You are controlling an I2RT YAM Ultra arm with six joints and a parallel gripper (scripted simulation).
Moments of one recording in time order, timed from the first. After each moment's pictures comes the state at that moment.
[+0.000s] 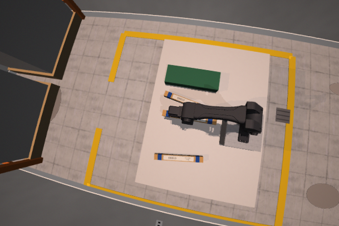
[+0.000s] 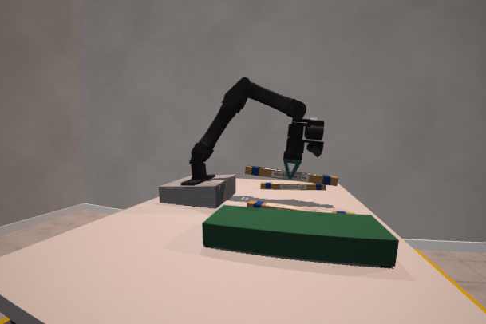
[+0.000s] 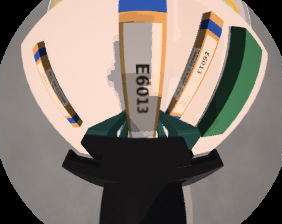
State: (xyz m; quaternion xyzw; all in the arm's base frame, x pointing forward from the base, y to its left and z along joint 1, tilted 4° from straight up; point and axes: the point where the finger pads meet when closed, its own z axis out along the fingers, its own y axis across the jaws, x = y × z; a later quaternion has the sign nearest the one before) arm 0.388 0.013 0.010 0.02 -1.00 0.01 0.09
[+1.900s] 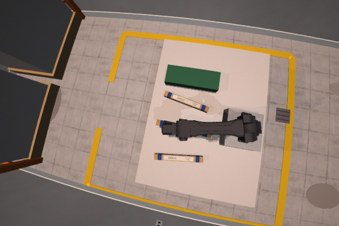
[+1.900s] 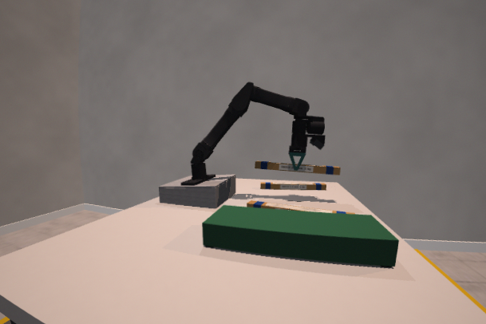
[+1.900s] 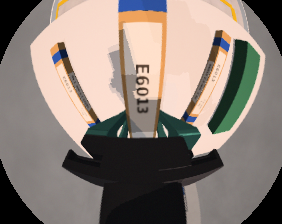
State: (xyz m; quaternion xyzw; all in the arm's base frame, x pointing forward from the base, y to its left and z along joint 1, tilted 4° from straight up) arm 0.411 0.092 0.028 0.00 -1.00 0.02 0.06
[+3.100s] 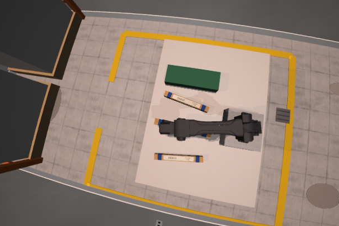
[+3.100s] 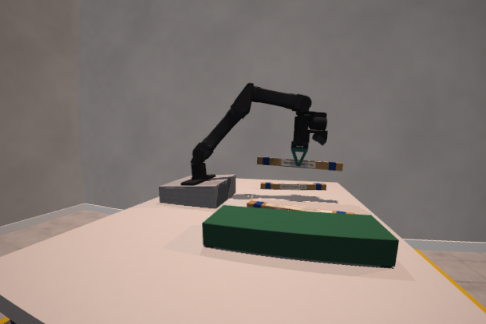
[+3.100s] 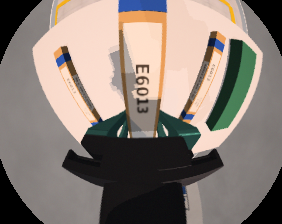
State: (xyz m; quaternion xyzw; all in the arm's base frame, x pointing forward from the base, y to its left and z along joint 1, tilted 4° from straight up) arm 0.421 0.091 0.045 -0.01 -1.00 0.02 0.06
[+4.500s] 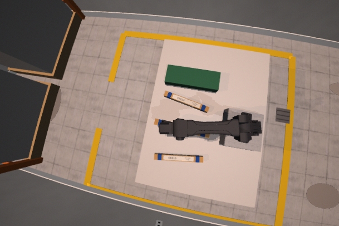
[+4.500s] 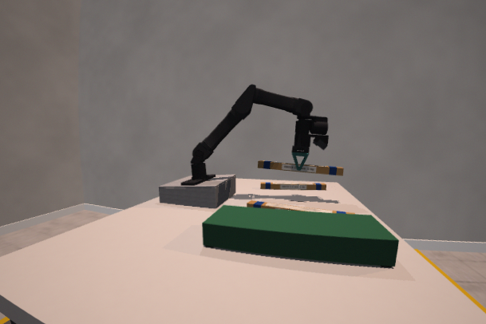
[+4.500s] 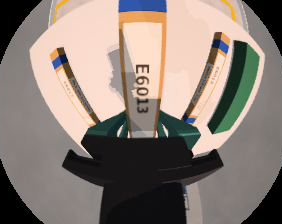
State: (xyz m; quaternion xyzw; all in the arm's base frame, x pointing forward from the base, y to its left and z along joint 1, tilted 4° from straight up) arm 0.423 0.092 0.027 -0.01 -1.00 0.02 0.07
